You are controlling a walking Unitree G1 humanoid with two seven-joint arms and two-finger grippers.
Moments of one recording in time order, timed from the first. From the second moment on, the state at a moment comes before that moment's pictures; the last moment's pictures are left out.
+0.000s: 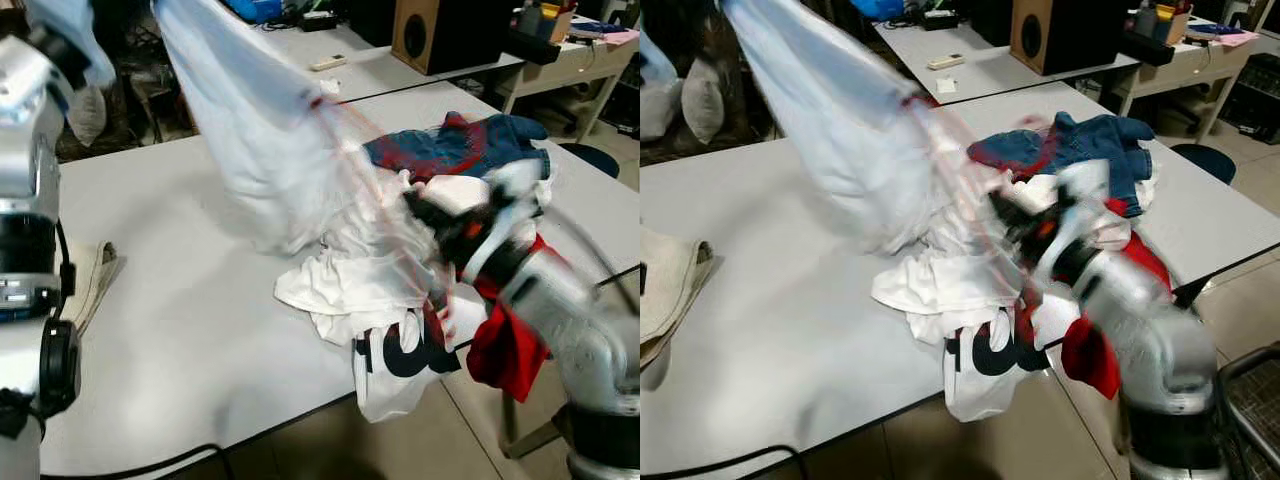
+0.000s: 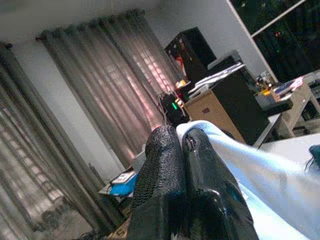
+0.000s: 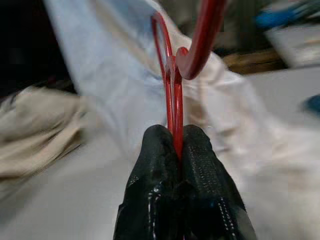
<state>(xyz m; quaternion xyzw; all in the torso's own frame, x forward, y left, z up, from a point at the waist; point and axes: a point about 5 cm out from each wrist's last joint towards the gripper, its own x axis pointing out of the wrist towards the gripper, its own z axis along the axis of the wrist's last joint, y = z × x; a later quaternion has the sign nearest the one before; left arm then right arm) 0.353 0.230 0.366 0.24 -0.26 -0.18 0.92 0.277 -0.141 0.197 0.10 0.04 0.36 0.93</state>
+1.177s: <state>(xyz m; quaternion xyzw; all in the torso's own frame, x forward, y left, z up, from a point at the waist) 0.358 0.174 0.286 0.27 -0.12 -0.40 0.87 0.246 -0.148 0.187 -0.12 0.09 0.48 0.87</state>
